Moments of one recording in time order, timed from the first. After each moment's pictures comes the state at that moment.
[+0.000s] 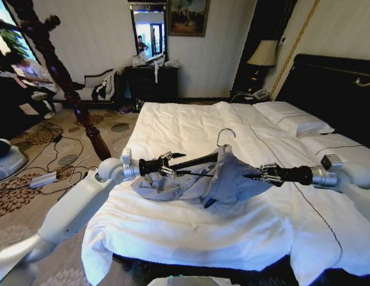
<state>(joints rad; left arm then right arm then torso) 0.59 -0.86 -0.08 -1.78 -0.91 0.17 0.85 -1.19 0.28 0.62 1.65 1.01 0.10 -1.24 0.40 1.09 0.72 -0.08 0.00</state>
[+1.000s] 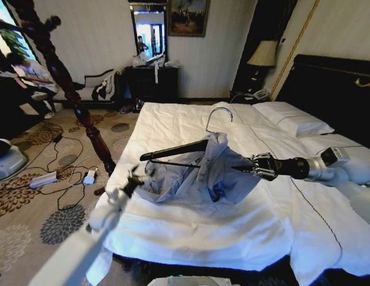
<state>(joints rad) 1.35 -0.93 -0.29 -1.98 -0.56 -0.04 0.06 -1.18 0.30 0.68 1.86 1.08 0.13 -1.15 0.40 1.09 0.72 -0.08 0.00</state>
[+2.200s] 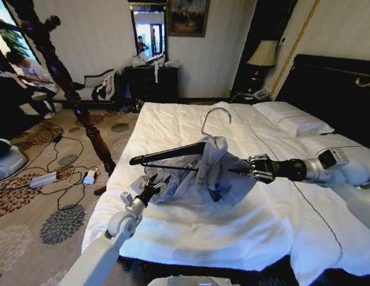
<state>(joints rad) 1.17 -1.09 -0.19 -1.87 -0.82 0.09 0.12 -1.17 0.31 0.68 1.91 1.12 0.14 -1.16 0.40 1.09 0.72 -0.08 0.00</state>
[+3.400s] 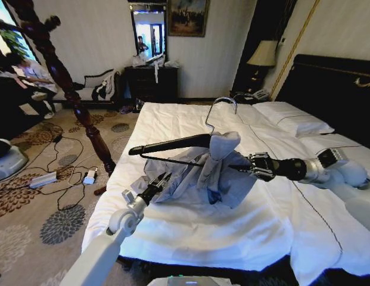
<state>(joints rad) 1.16 -1.07 -0.23 -1.85 -0.88 0.09 0.23 -1.17 0.31 0.67 1.91 1.16 0.15 -1.13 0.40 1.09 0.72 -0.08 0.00</state>
